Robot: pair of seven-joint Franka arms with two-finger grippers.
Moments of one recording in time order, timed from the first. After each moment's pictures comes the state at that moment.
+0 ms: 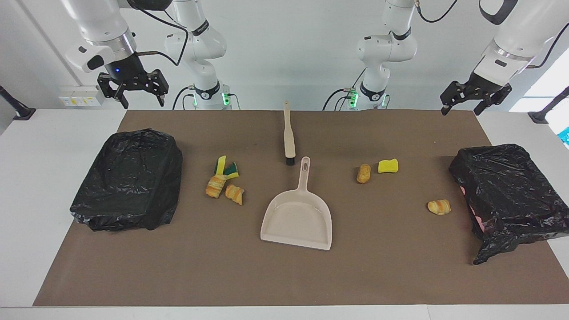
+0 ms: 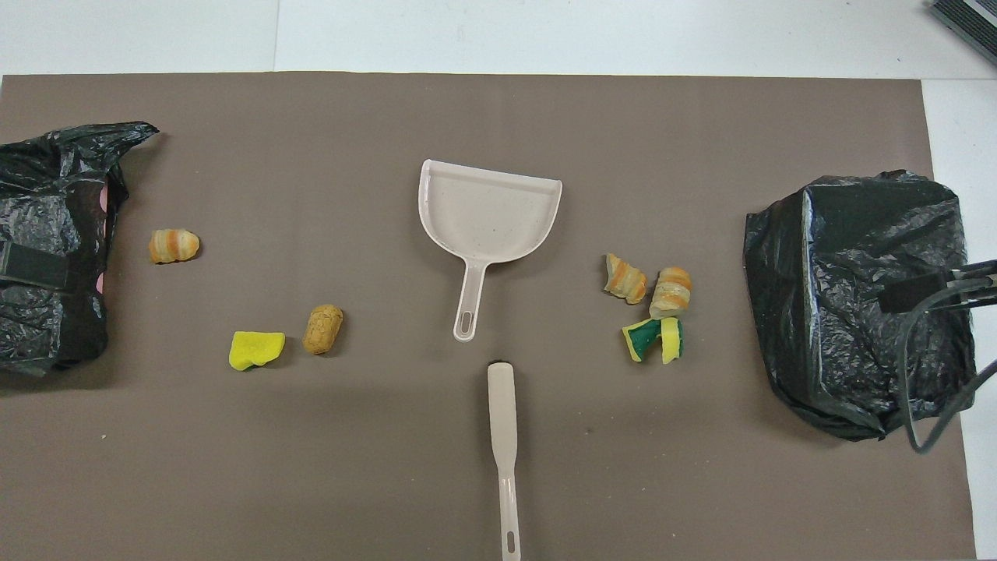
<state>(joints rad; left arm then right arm) -0.04 -0.04 0.04 -1.57 0.00 1.48 0.06 0.06 -0.10 -0.07 -1.63 -0.03 1.51 -0.12</state>
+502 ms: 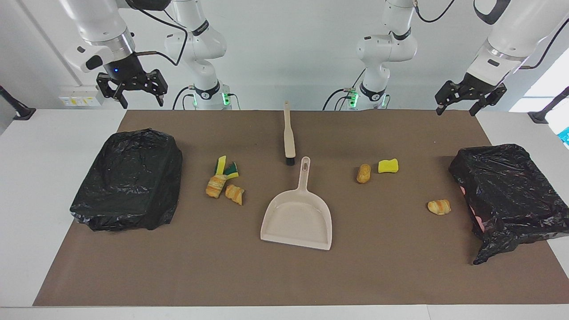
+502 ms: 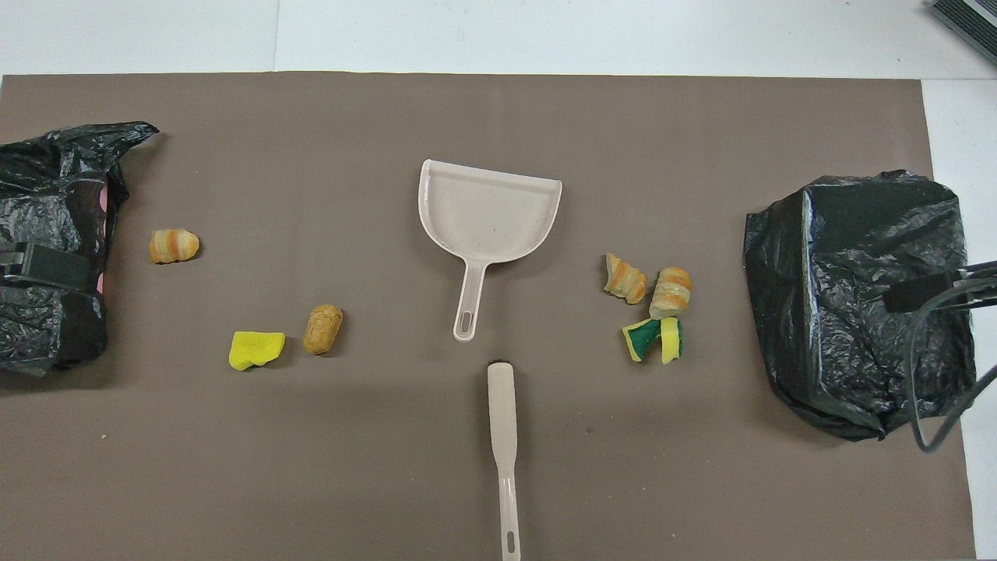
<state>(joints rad) -0.05 -0.04 0.02 -1.57 -0.02 1.48 0.06 0.06 -0.10 -0.08 -1.63 -0.03 1.51 -0.13</state>
